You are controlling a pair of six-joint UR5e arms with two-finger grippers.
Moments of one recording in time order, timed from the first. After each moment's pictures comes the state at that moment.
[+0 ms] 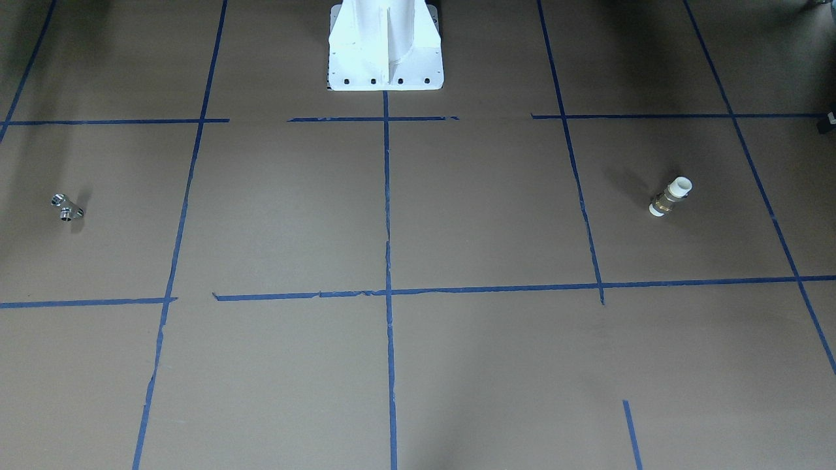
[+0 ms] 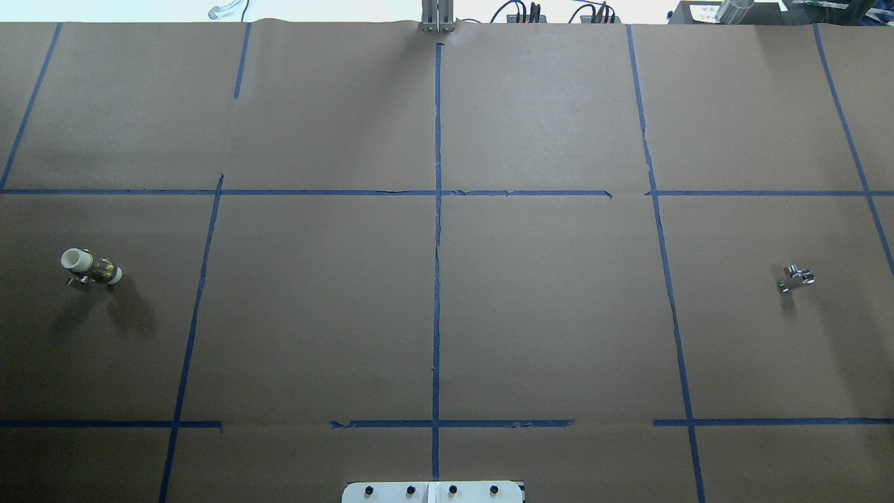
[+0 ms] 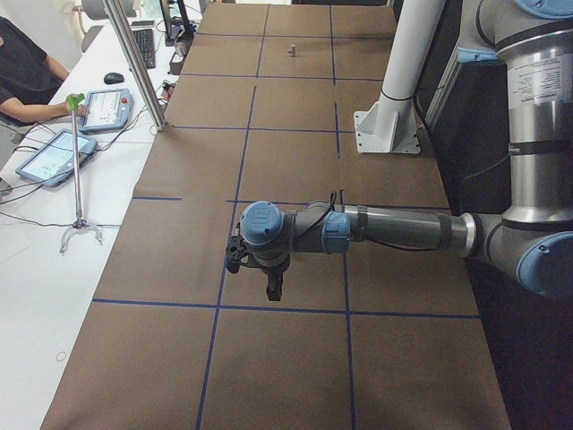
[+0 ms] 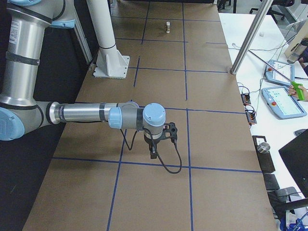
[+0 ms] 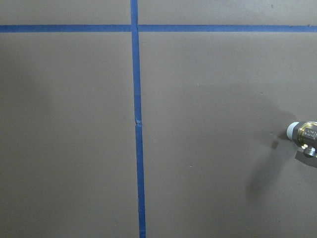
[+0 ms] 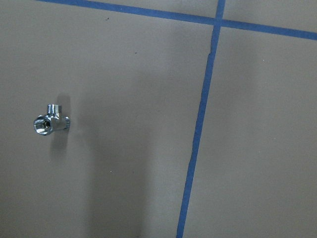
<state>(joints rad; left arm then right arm) -1.52 -1.41 -1.79 -1.48 -2.47 0.02 1.53 -1.82 1.88 -1.64 2.40 -0.13</state>
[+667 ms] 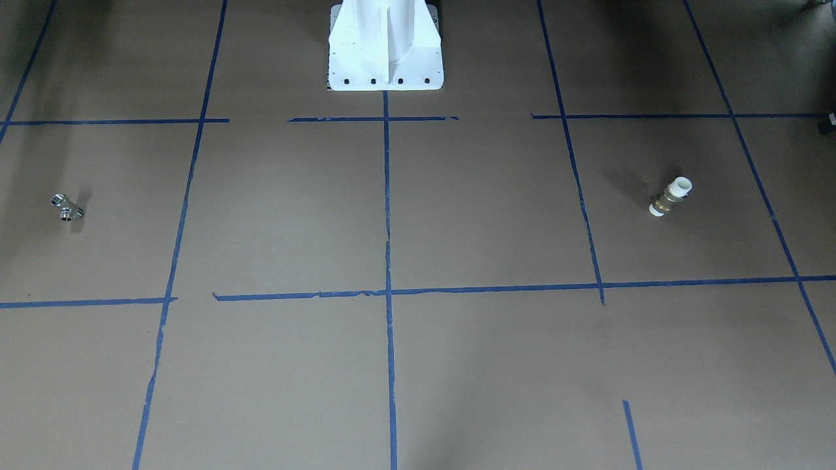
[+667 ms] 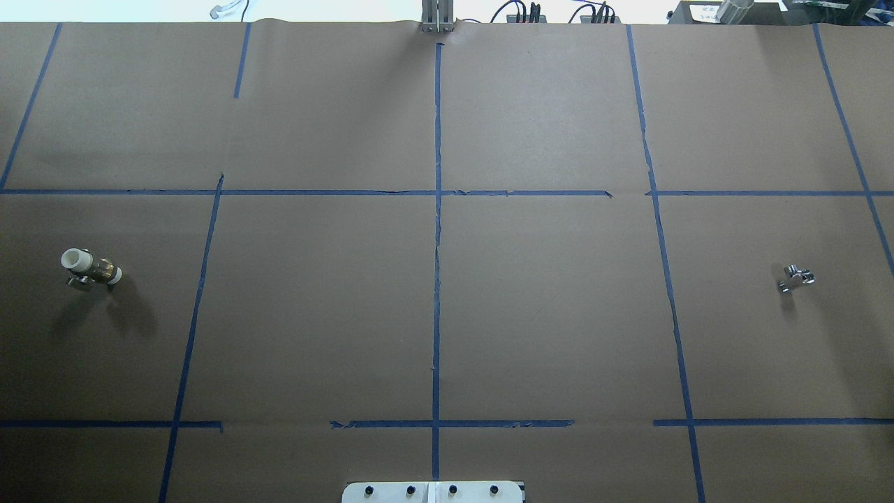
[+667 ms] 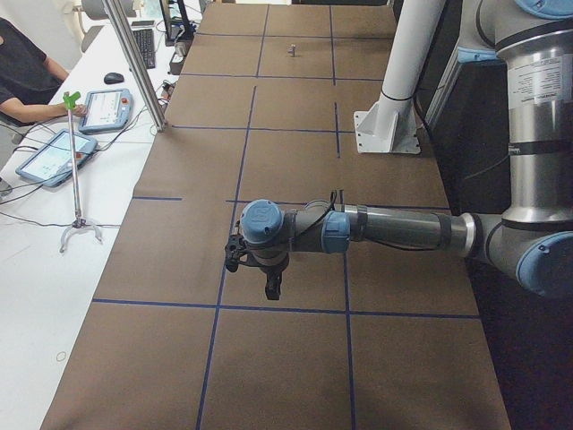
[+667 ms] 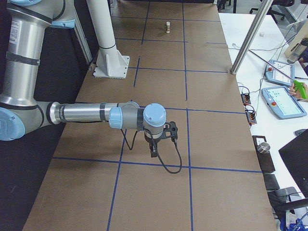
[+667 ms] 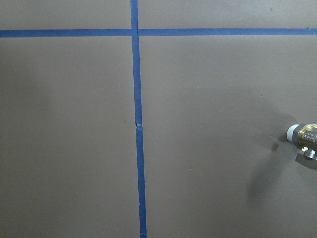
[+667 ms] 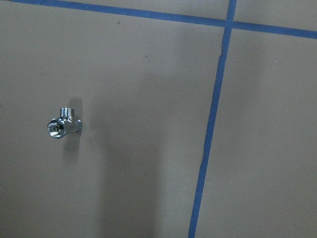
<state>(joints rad) -1.52 -1.41 -1.79 -1.50 -2.46 0.01 1.53 -1.82 1.88 -1.64 2.44 -0.13</state>
